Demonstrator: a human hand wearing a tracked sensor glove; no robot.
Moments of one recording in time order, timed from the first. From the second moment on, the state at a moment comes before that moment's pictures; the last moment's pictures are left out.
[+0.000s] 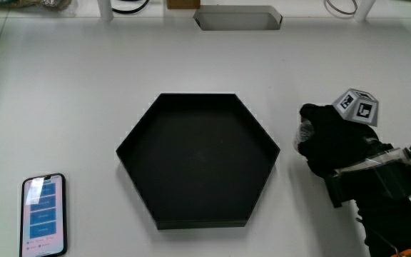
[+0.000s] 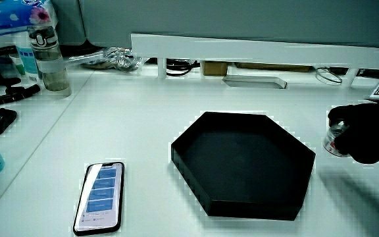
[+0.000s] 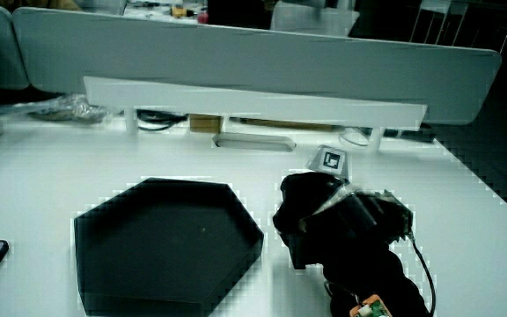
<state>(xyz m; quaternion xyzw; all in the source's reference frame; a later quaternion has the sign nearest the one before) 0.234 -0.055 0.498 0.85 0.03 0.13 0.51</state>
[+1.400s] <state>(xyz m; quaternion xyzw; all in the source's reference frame) 0.267 -0.032 0.539 0.84 0.09 0.11 0.53</state>
